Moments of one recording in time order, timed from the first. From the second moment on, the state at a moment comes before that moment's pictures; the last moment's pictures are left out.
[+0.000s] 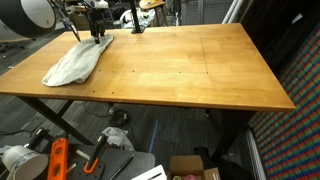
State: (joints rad) arm 0.15 1.29 0.02 -0.45 0.09 1.48 1.47
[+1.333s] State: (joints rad) arm 0.13 1.29 0.03 -0.45 0.12 1.55 1.63
